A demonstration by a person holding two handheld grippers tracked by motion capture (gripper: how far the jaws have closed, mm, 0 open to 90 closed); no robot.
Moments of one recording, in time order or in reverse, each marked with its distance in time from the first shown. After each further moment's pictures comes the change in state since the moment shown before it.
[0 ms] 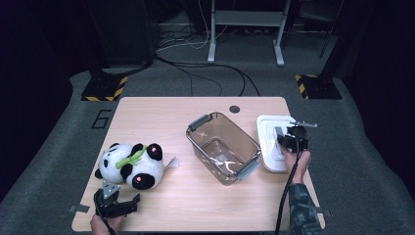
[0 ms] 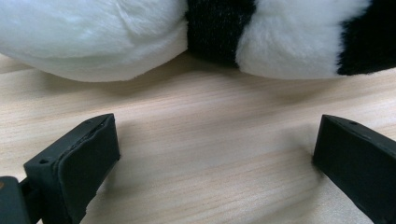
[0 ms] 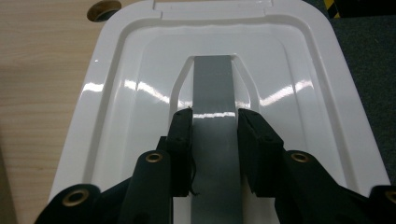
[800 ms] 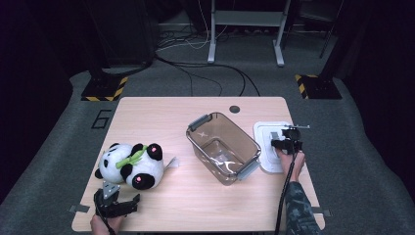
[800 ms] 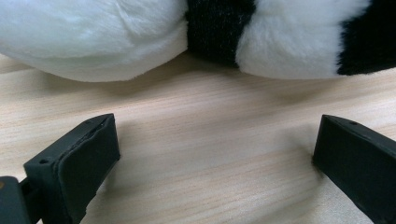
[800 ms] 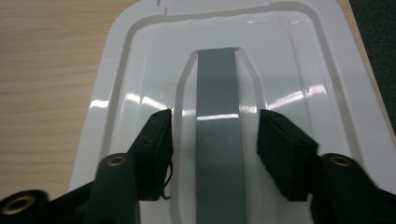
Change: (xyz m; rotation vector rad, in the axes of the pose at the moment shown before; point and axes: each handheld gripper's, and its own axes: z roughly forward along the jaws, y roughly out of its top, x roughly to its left) left arm 0.000 0.000 0.000 0.000 -0.001 0.000; right arm -0.003 -0.012 0.038 0.108 0.013 0.034
